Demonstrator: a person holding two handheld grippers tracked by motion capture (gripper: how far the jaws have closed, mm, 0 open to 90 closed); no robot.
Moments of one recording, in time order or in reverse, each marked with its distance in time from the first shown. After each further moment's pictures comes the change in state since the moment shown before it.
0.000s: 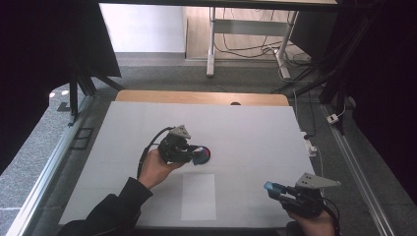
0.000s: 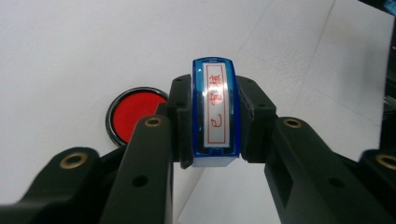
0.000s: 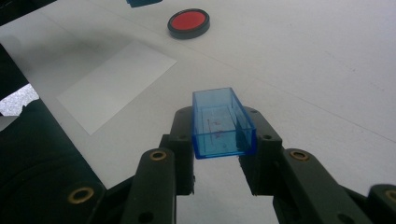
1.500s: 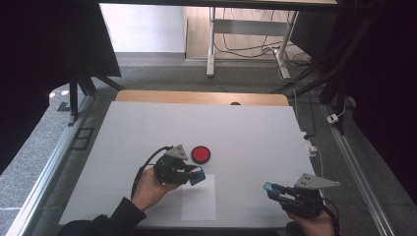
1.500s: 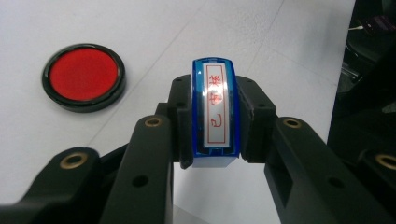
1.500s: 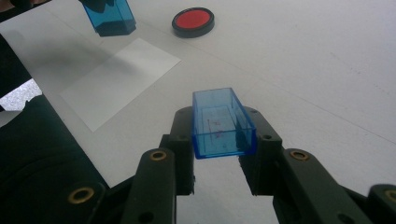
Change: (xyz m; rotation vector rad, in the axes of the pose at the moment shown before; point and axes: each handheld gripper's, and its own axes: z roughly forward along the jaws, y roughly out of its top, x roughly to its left) left arm -0.040 -0.034 -0.002 0.045 -0.043 0.018; right arm 0.002 0.000 0.001 0.002 0.009 -0.020
